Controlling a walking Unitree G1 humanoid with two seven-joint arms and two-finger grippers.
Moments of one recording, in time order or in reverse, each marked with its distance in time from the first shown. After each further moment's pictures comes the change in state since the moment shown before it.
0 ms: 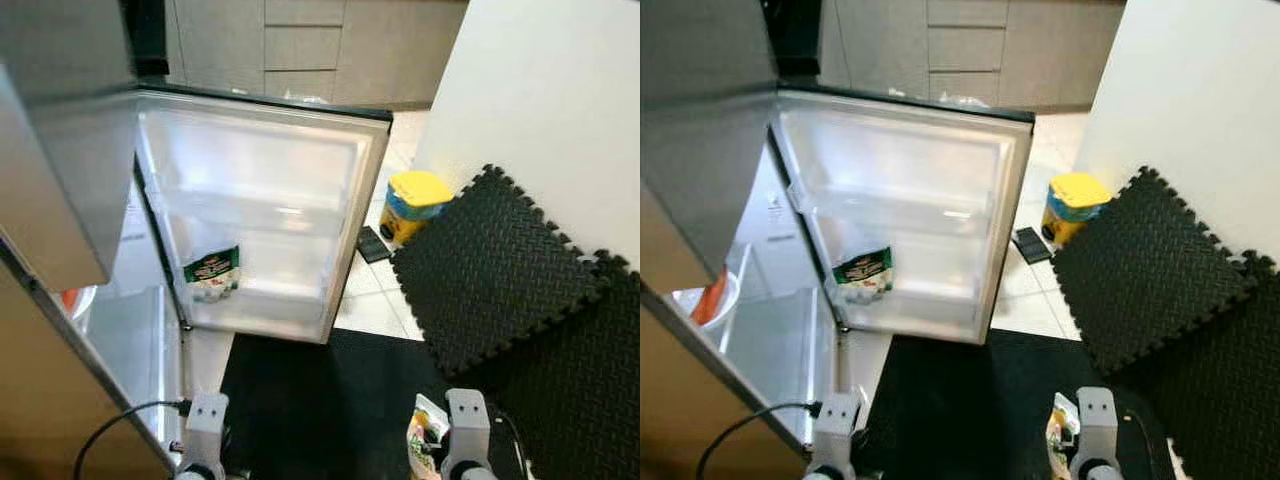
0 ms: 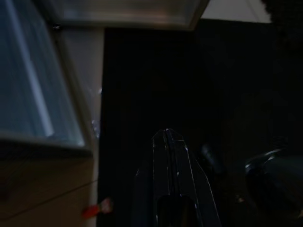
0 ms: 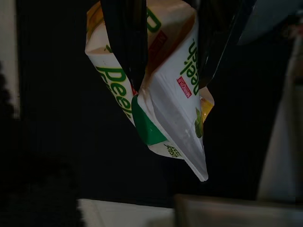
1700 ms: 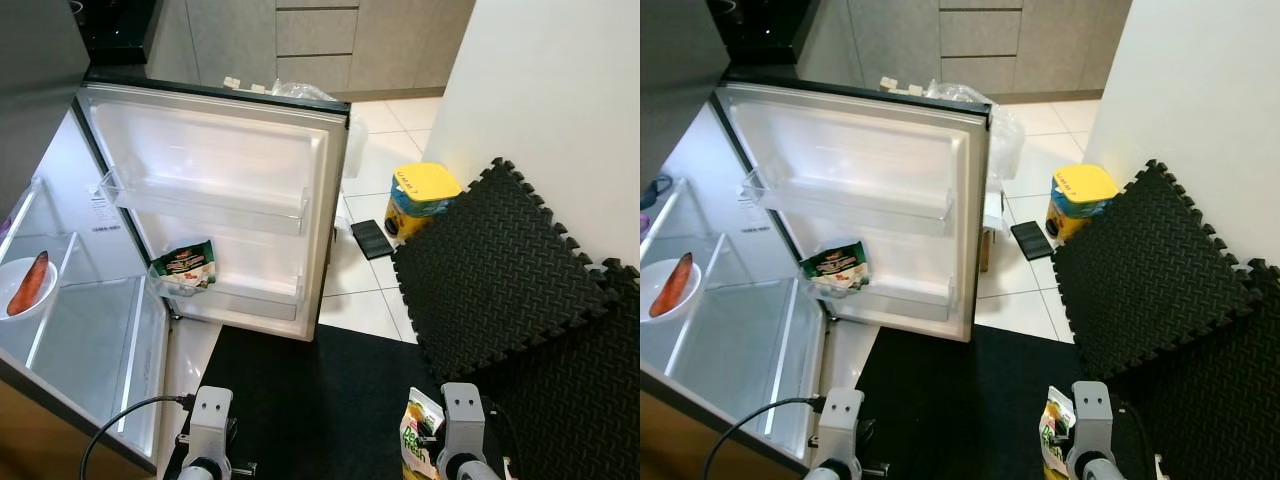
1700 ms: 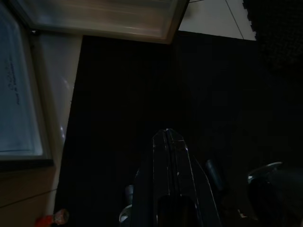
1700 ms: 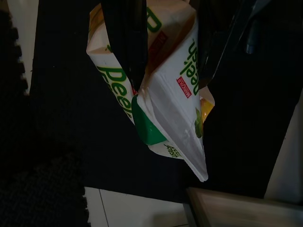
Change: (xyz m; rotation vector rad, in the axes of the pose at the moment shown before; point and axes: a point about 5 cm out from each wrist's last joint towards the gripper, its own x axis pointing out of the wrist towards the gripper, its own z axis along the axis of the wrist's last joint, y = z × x) left arm 0.003 -0.004 0.007 -0.019 -0.043 -0.017; right arm 0.003 0.002 0.008 -0.008 -0.023 0.016
